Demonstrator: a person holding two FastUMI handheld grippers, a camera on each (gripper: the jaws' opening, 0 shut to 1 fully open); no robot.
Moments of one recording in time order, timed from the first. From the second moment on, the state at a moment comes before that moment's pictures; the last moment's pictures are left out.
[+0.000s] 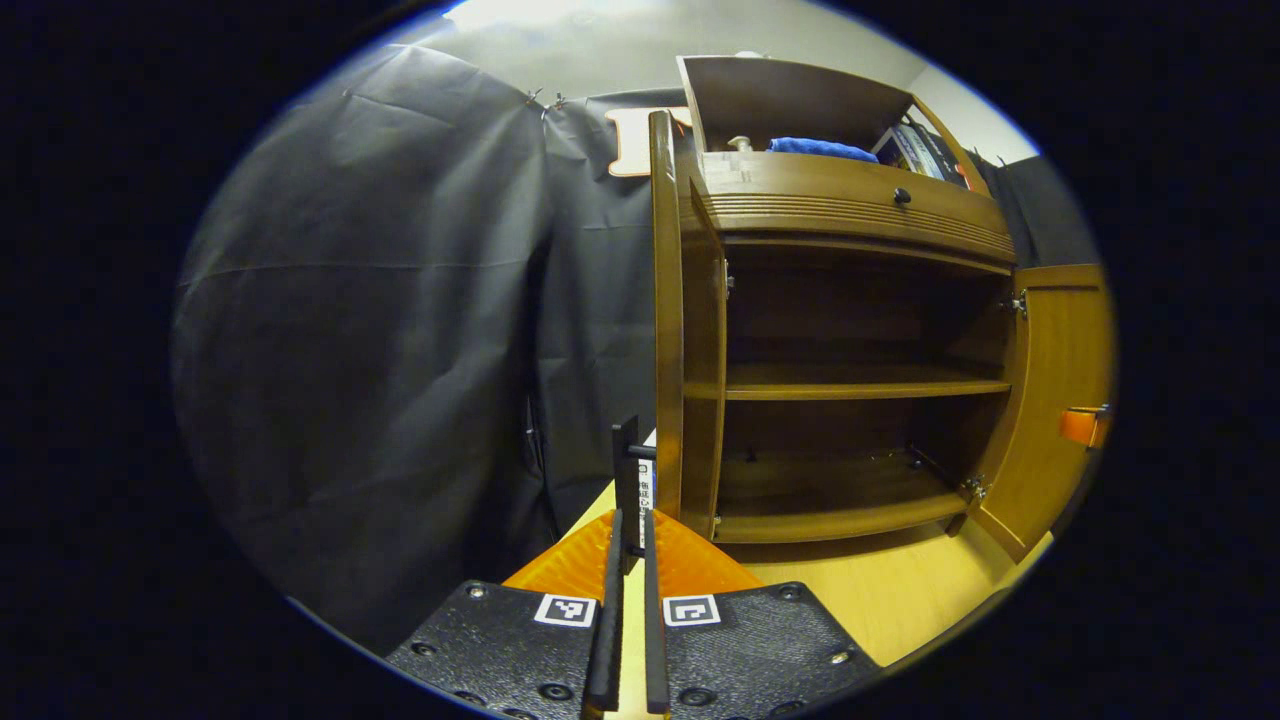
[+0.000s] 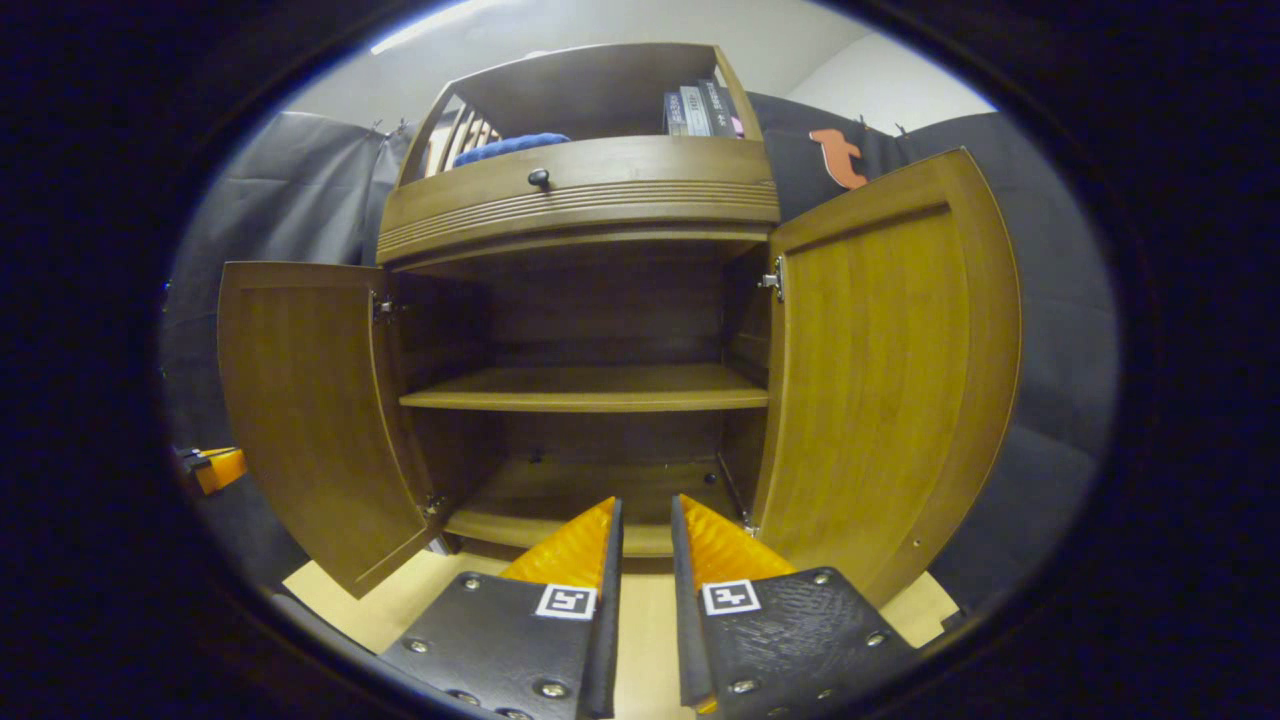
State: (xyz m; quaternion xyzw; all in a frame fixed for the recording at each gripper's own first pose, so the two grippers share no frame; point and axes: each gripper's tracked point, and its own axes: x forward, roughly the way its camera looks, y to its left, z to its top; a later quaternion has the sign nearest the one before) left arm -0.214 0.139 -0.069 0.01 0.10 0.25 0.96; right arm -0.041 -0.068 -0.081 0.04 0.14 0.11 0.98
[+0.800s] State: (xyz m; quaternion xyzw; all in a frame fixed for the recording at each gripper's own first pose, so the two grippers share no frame) left arm -0.206 0.121 -0.064 0.01 0.09 0.24 0.97; right arm -0.054 -0.081 -0.078 0.03 0.15 0.10 0.98
